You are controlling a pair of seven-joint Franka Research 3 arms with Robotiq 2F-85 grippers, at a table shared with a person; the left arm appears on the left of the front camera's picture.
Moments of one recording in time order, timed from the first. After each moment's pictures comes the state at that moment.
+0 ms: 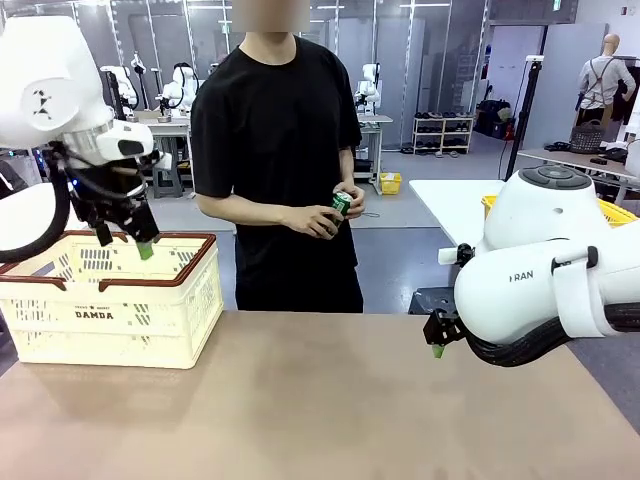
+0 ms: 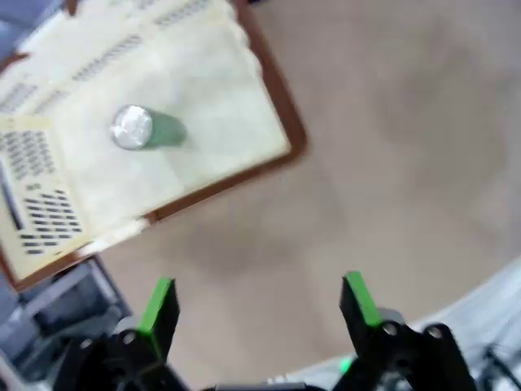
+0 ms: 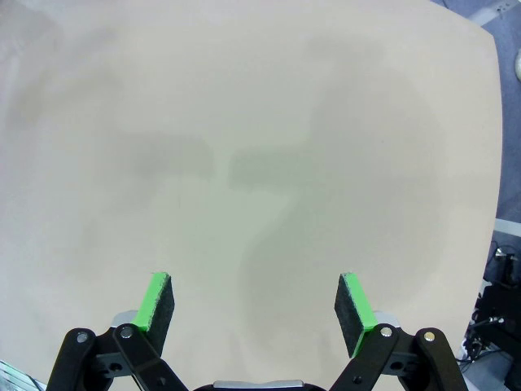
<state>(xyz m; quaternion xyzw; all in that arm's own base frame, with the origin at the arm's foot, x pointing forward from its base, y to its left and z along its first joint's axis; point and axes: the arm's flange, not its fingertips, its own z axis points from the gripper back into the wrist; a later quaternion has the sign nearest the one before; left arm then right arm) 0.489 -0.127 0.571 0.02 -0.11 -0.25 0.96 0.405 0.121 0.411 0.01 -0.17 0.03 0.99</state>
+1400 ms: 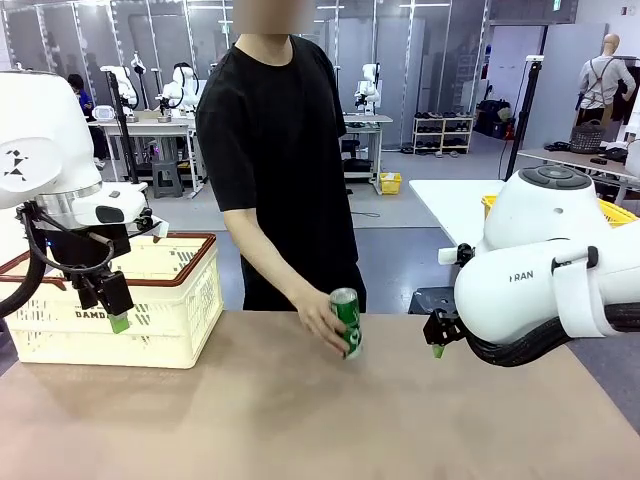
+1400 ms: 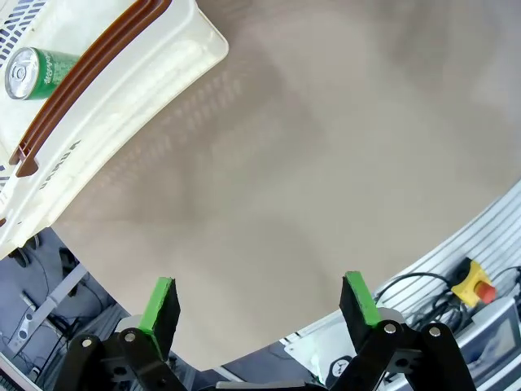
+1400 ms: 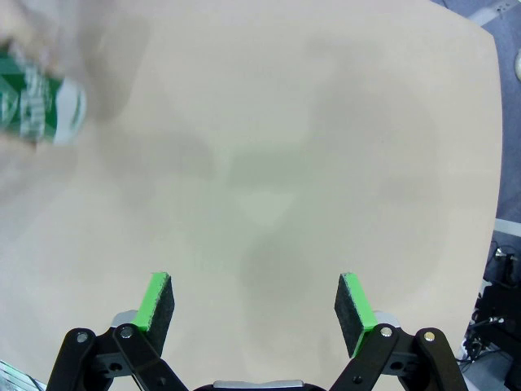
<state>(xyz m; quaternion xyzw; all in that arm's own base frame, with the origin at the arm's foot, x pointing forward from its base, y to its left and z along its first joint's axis) 0.422 -0.125 0.508 0.02 -0.04 -0.34 0.94 0.405 0.121 0.411 0.01 -0.17 0.03 0.99</state>
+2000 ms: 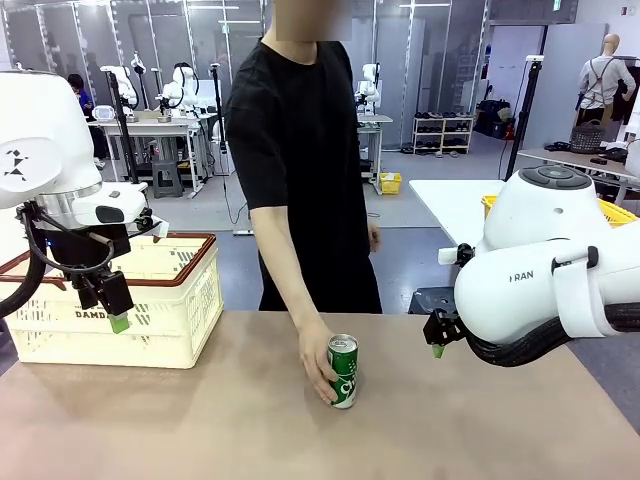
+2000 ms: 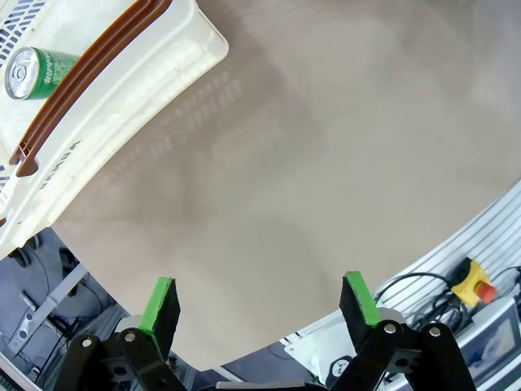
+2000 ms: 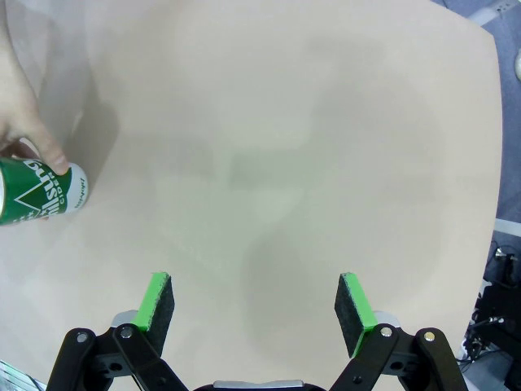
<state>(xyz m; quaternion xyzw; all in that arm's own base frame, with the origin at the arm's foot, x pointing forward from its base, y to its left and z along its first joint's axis) 0.422 -0.125 0.508 0.02 -0.04 -0.34 0.94 0.405 0.121 0.411 0.01 -0.17 0.03 0.99</state>
